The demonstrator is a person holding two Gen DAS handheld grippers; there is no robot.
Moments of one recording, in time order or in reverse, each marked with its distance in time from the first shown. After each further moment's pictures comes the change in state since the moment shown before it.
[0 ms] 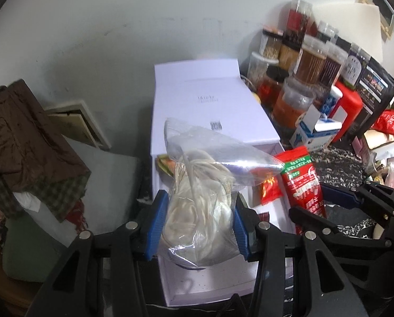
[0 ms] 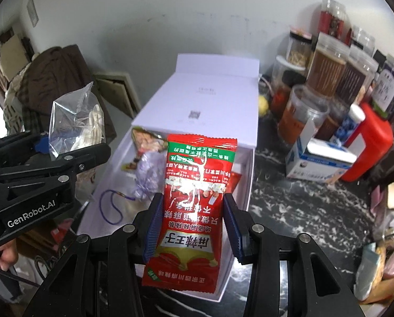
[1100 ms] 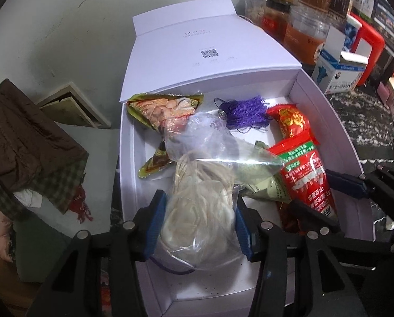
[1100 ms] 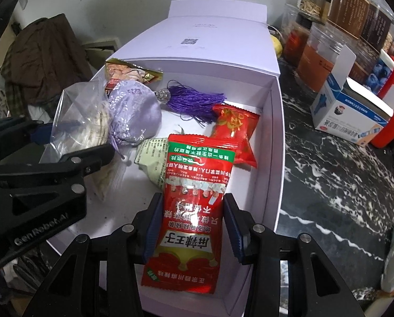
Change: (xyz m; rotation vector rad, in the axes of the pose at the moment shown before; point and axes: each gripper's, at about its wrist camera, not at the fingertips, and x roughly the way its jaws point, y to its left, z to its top) left arm 0.086 -0.022 -0.038 0.127 0.169 0.102; right arm 0.088 -0.002 -0.048 0.006 0.124 -0.016
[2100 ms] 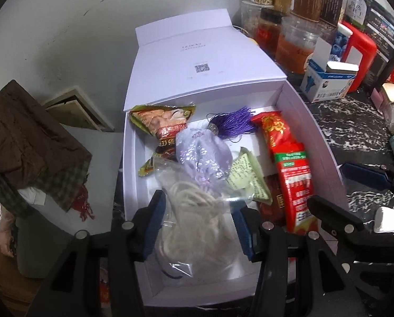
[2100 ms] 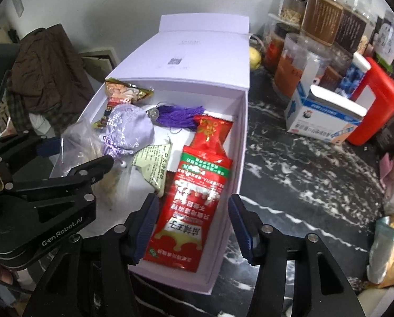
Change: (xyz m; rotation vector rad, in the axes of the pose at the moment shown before) left arm -0.035 -0.010 0.001 -0.026 -0.028 0.002; right arm -0.051 -0.015 0.000 0.025 -0.021 -0.023
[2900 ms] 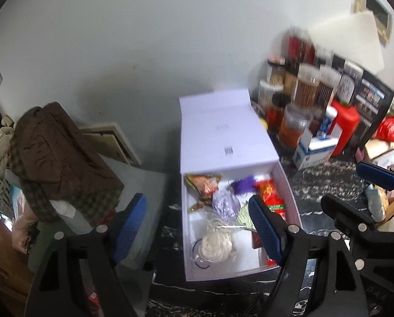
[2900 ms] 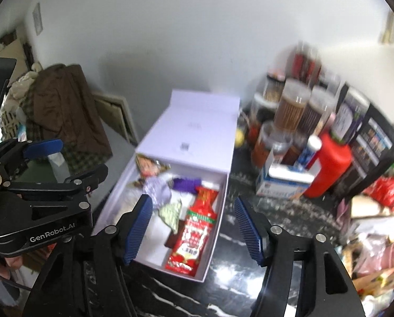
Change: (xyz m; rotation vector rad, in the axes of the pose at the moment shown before) left arm -0.163 0.038 0.021 -0.100 -0.250 0.078; right arm -0.147 0.017 0.036 -0.050 -0.253 -0.034
